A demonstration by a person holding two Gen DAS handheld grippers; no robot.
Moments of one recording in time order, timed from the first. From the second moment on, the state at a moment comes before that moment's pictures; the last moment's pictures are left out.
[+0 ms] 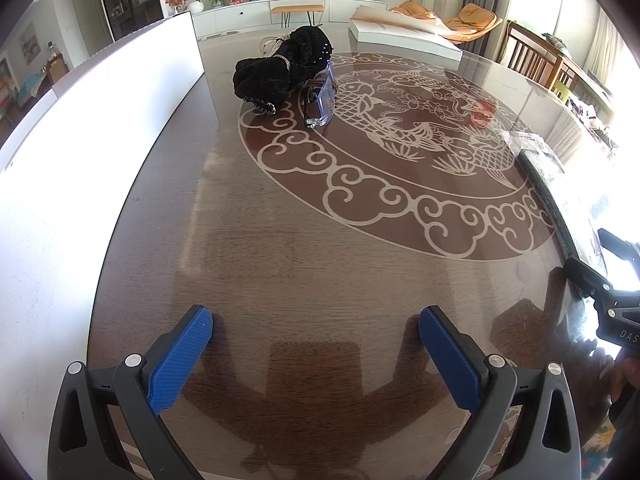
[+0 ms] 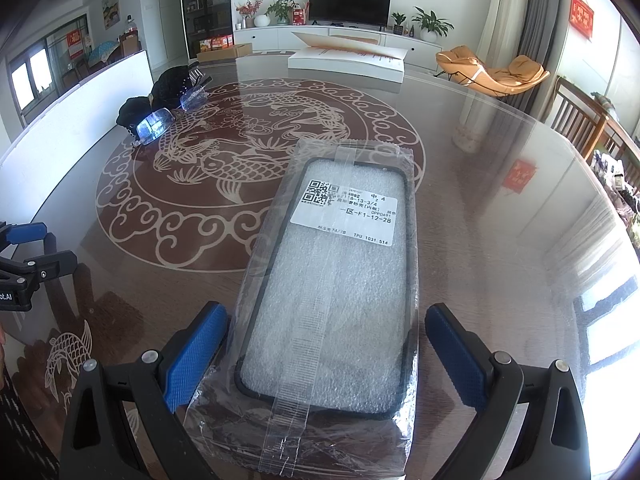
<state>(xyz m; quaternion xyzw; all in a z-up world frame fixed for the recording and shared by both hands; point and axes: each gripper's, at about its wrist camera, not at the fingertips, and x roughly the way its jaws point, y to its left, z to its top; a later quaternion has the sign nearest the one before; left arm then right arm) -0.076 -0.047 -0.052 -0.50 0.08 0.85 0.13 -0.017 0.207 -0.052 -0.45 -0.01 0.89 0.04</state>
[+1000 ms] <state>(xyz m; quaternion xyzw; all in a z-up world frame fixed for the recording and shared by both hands) -0.248 0.009 -0.043 -0.47 0.04 0.87 0.11 -0.017 0.211 -0.052 -0.45 0.01 0.89 0.02</state>
